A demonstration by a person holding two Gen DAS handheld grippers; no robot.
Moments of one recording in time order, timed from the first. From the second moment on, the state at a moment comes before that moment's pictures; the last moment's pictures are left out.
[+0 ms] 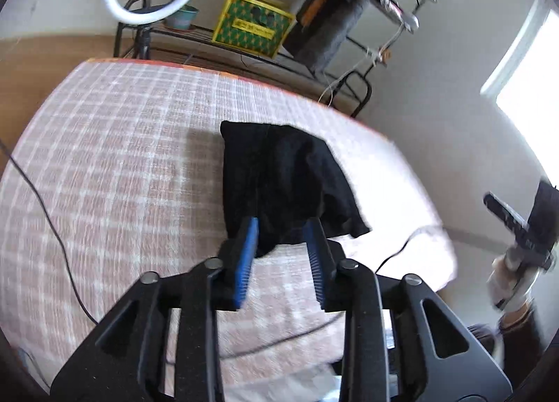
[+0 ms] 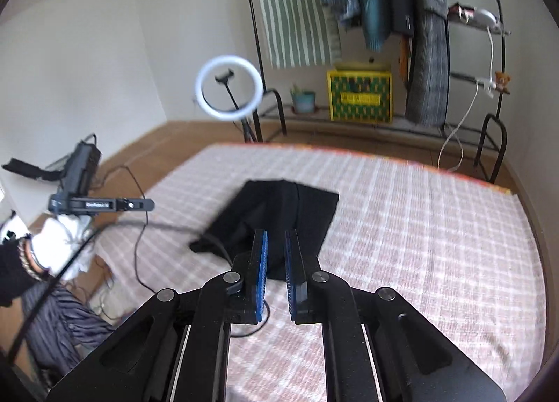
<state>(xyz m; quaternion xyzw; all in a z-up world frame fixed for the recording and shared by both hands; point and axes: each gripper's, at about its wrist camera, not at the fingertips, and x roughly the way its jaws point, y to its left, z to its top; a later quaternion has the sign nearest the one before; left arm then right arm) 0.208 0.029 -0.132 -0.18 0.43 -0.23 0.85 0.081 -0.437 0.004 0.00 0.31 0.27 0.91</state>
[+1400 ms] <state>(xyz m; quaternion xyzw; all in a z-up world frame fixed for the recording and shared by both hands) 0.098 0.046 0.111 -0.13 0.37 -0.23 0.89 0.030 -0.488 0.135 0.01 0.23 0.22 0.95</state>
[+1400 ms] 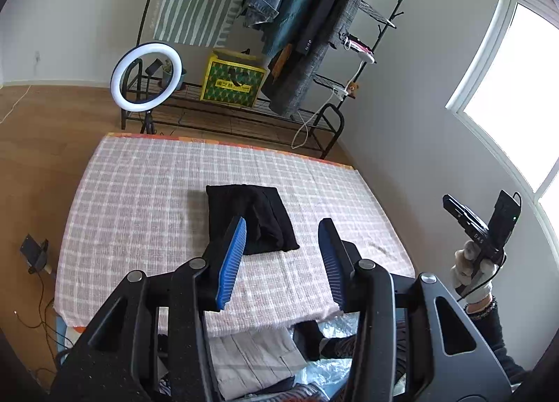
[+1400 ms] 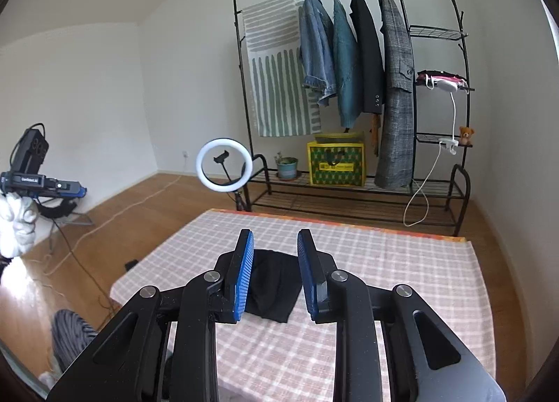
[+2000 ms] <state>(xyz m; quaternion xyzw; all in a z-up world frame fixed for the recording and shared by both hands) 0.253 0.014 -0.210 -0.28 0.54 -0.16 0.78 0.184 -0.431 -0.124 0.14 0.48 0.19 0.84</state>
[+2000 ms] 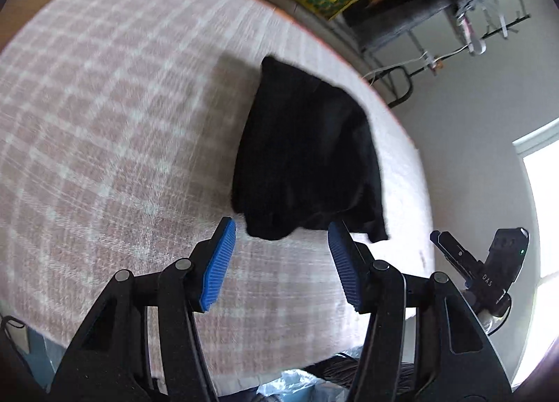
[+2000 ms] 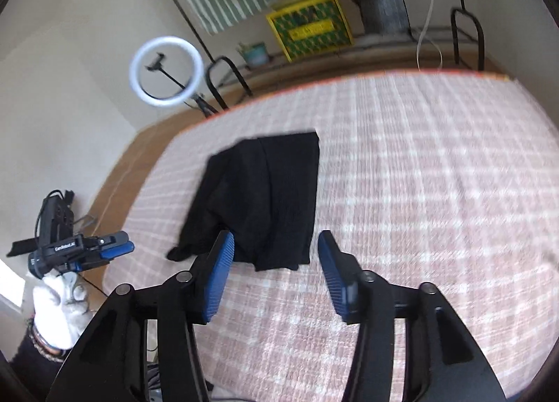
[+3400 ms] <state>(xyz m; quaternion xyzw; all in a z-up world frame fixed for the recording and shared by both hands) 0.266 -0.042 -0.199 -0.13 0.49 -0.18 0.84 0.179 -0.345 -0.142 -0.02 0.47 0.29 0.83</state>
